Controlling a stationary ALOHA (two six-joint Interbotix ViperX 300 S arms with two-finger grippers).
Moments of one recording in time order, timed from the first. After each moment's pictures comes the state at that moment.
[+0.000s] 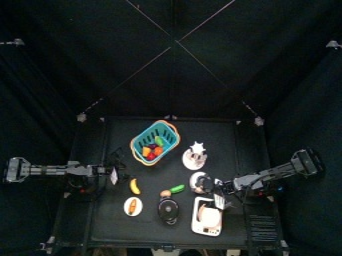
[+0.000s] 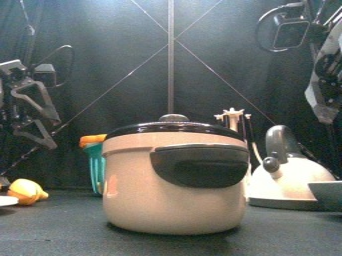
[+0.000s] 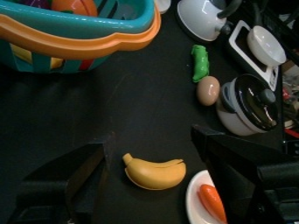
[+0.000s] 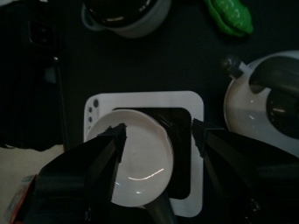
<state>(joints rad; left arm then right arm) 0.16 -0.80 1.36 0.09 -0.01 -0.59 0.25 -0.56 0.96 0.13 0.37 0.36</state>
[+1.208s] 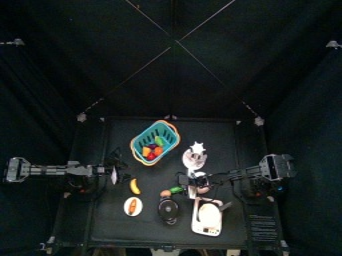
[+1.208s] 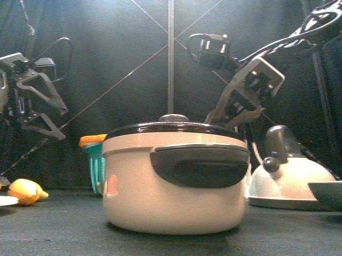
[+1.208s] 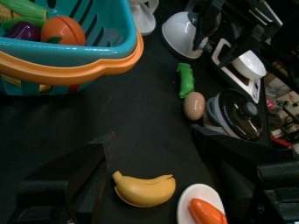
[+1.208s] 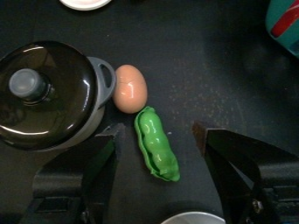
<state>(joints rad) 0.16 -0.80 1.36 0.10 -0.10 -0.59 0.02 -0.01 0.74 -0.36 -0.01 0.38</state>
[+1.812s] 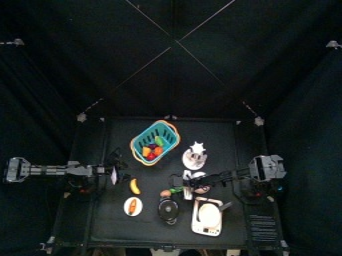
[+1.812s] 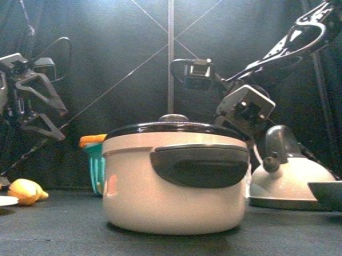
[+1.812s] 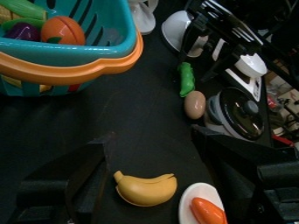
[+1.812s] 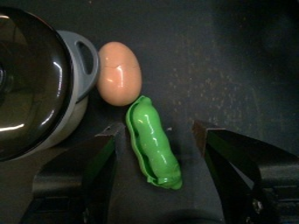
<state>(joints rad) 0.16 -0.80 1.36 0.12 -0.10 -0.59 0.06 0.10 0.69 -0.33 0.09 0.37</state>
